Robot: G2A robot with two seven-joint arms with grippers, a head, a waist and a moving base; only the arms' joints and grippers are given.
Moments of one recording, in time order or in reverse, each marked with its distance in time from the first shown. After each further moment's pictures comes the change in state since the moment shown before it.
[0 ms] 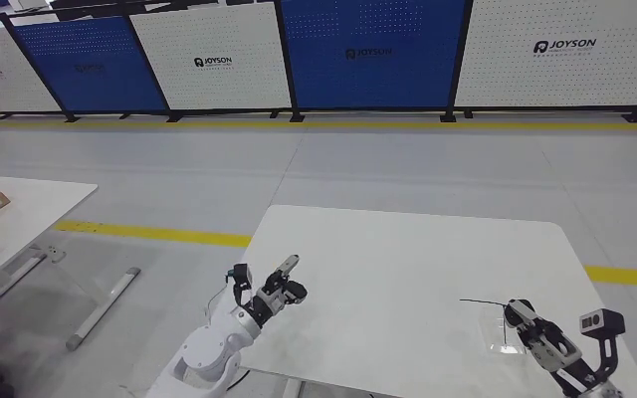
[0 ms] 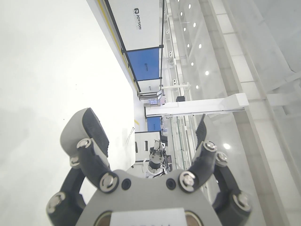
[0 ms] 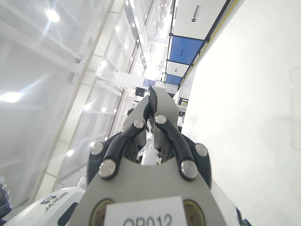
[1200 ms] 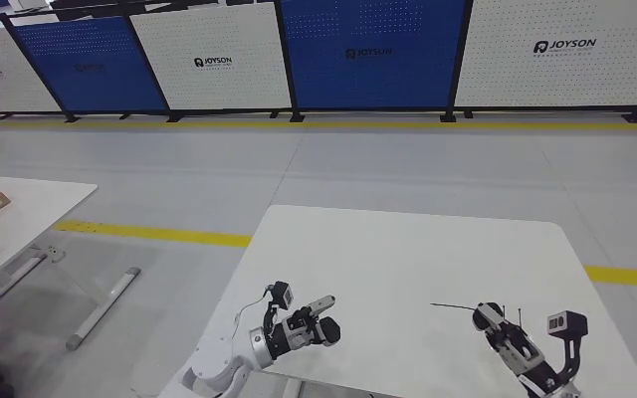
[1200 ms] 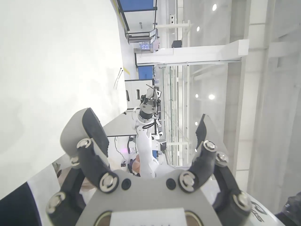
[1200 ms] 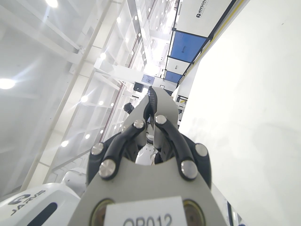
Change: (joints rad) left arm 0.019 0.015 0.080 -0.005 -0.071 -0.057 -0.391; right arm -0.005 -0.032 -0.129 -0.042 -0.136 -0.077 -0.109
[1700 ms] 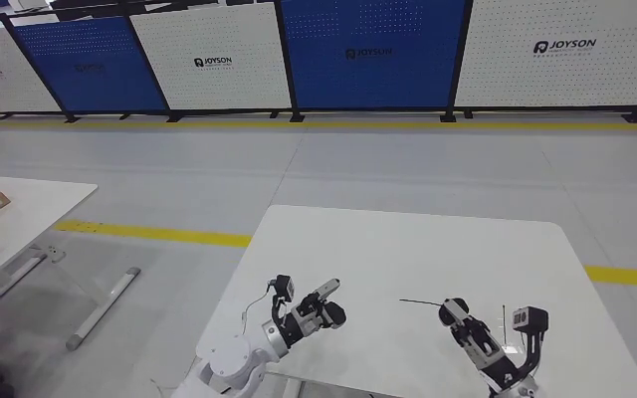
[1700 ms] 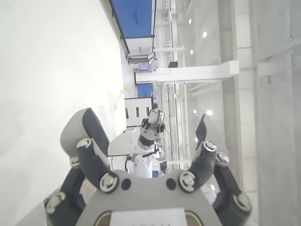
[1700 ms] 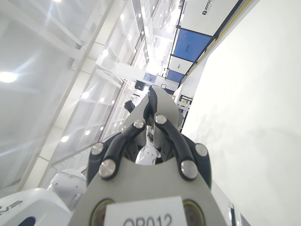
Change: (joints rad) left arm -0.075 -0.020 0.101 0.052 0.038 -0.025 0.260; right arm 0.046 -0.034 -0.179 -0.046 -0.141 0.003 -0.183
